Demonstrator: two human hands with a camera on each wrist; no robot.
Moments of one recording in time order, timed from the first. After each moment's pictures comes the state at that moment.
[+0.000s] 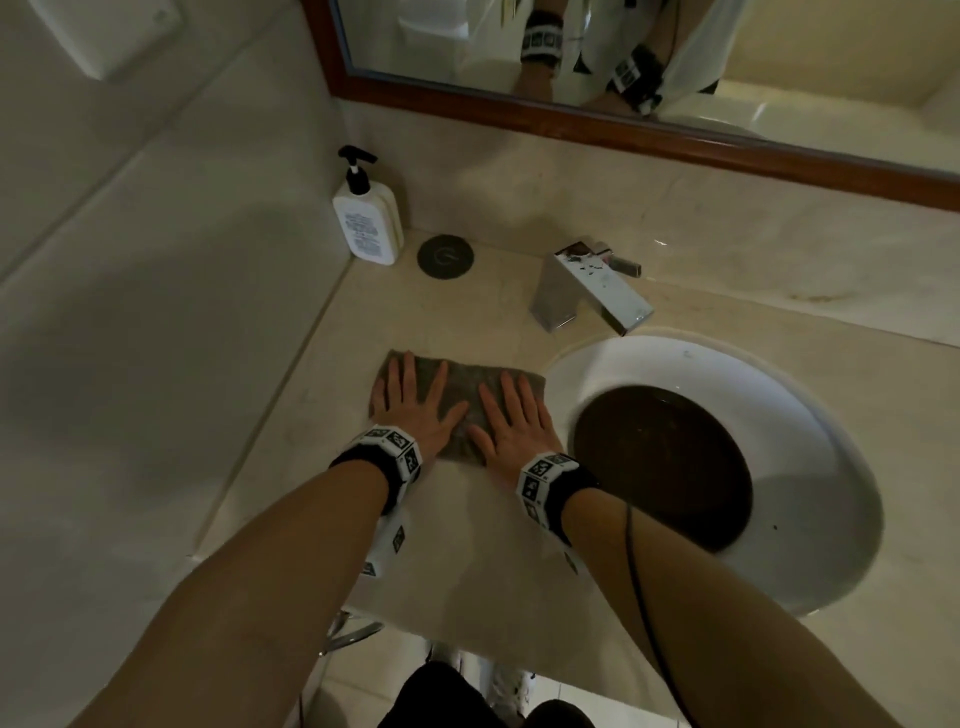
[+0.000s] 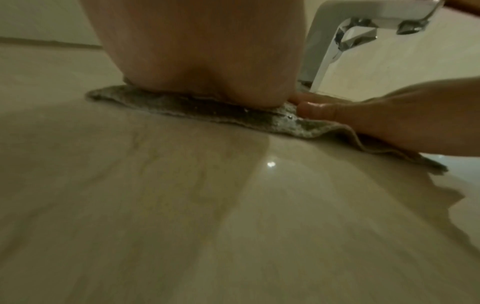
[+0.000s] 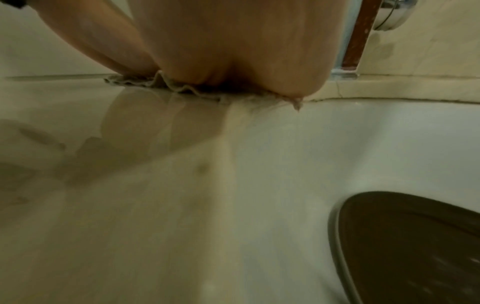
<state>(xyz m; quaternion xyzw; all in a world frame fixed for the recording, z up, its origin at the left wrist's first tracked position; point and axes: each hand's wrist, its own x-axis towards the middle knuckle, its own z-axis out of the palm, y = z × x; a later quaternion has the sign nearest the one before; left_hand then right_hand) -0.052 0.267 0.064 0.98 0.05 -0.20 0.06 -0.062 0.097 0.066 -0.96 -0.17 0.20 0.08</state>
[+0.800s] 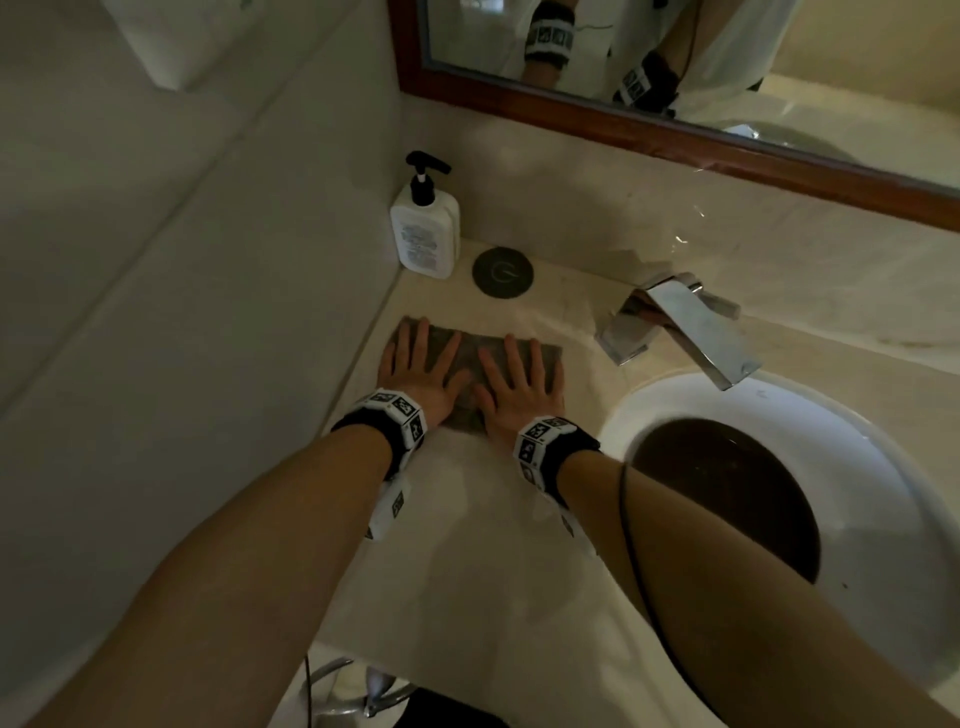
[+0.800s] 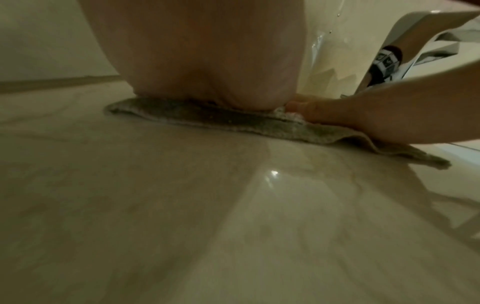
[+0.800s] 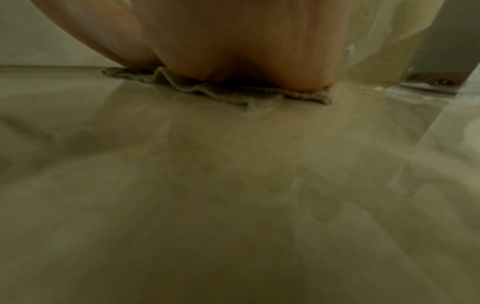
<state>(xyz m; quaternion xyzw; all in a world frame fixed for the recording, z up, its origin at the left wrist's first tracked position) 0.026 0.352 0.062 0.98 0.02 -0.19 0.06 0.021 0.190 0.061 -0.98 -0.15 0.15 0.05</state>
